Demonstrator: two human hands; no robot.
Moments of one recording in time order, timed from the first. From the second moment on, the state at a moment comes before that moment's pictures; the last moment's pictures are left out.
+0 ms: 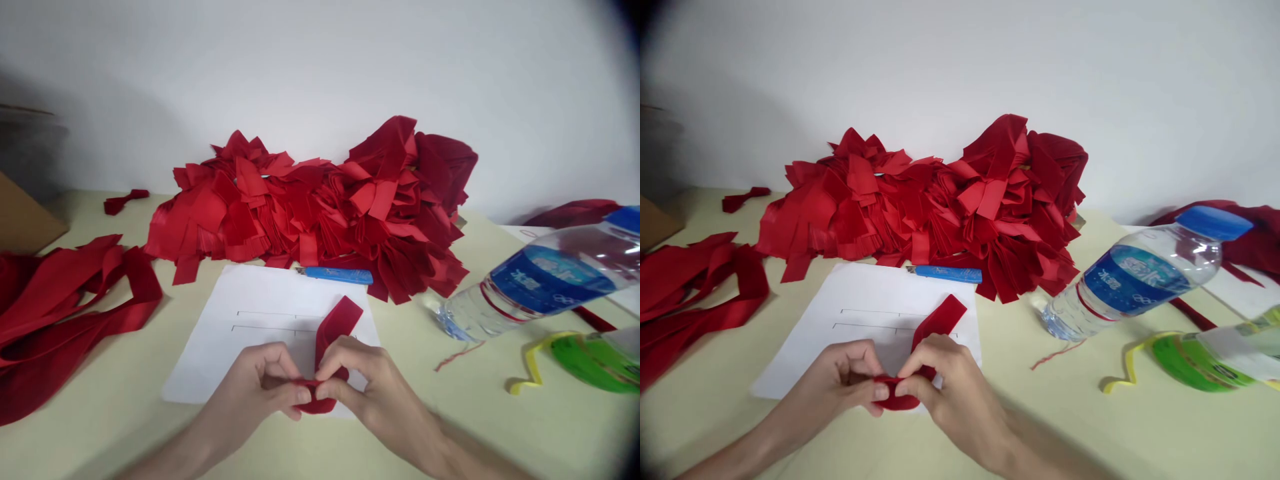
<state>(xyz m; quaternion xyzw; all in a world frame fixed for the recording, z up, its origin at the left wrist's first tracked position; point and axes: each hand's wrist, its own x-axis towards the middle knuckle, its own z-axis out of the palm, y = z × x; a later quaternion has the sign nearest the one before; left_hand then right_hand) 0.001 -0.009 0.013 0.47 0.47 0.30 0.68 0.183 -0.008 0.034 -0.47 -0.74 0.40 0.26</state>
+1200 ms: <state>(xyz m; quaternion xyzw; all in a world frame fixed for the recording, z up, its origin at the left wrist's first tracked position) 0.007 0.030 0.008 0.65 0.49 0.30 0.49 0.257 0.053 0.028 -0.49 -0.71 0.49 0.14</state>
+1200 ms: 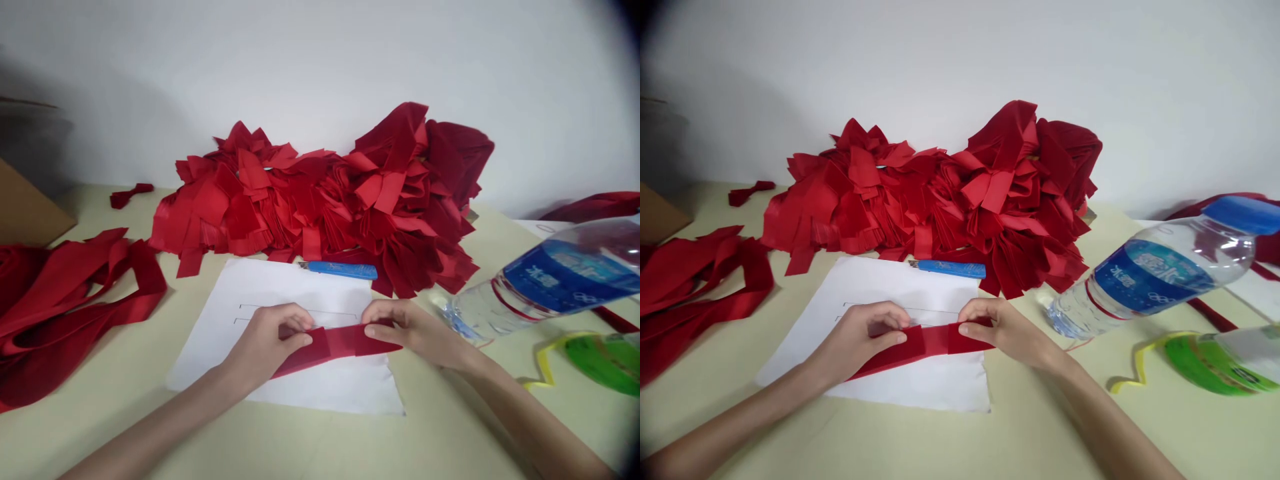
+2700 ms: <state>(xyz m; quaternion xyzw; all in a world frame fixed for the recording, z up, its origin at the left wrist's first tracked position) 0.017 0.010 0.008 0.82 0.46 0.24 0.23 0.255 0.046 0.037 -0.48 -0.81 0.32 0.09</state>
